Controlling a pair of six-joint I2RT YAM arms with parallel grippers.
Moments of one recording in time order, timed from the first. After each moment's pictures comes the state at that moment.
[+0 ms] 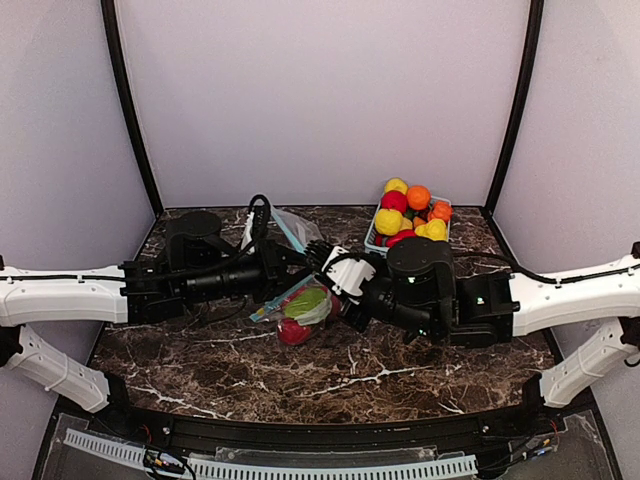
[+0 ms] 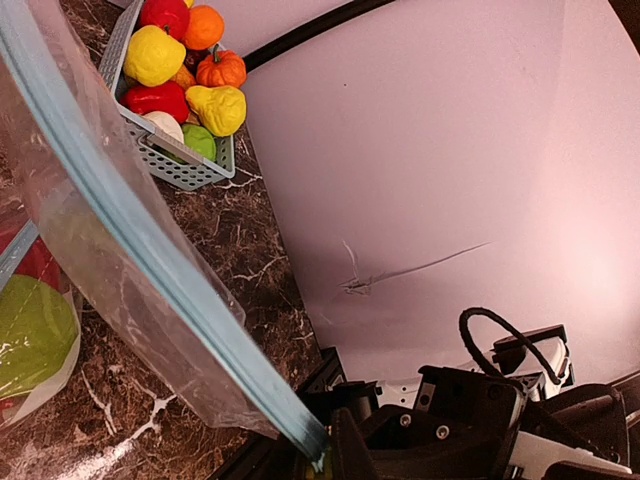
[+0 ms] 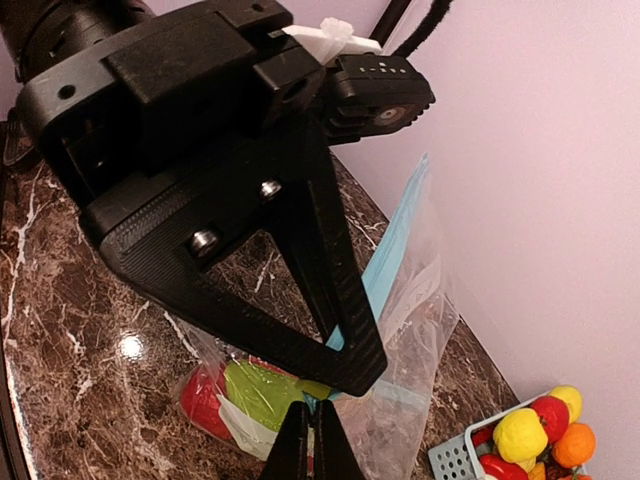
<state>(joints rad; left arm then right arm) -1.03 1.26 0.88 0.18 0.09 -1.11 1.32 1.37 1.01 0.06 0.43 -0.35</state>
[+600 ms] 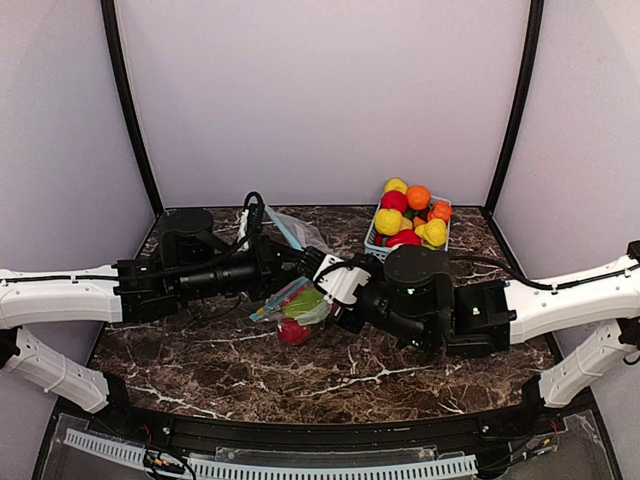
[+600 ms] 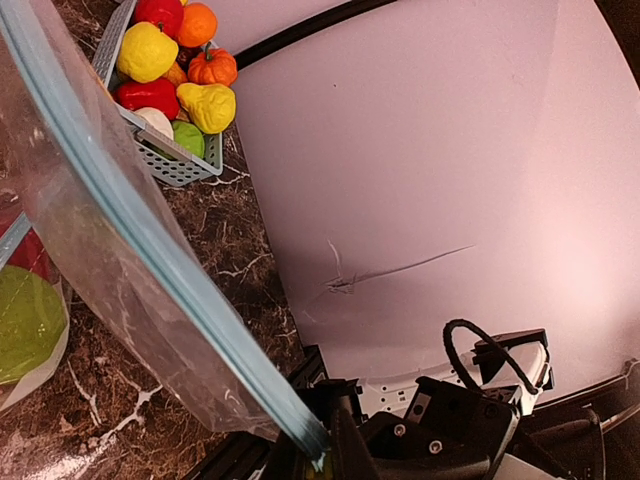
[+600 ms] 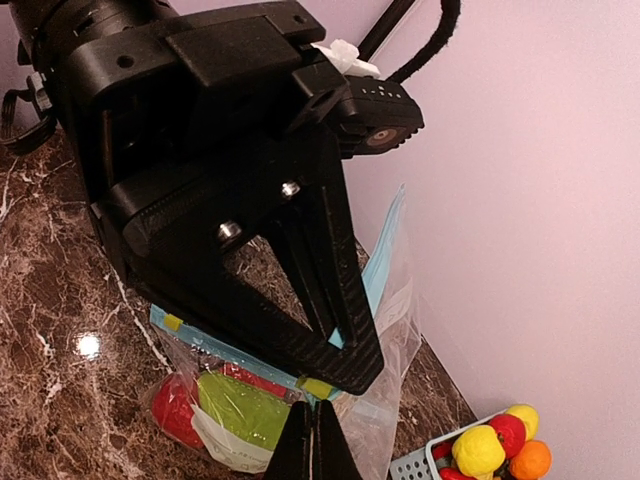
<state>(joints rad) -1.01 1.23 0.88 0.17 0.09 -1.14 1.37 1.39 1.01 0.14 0.53 -0.45</state>
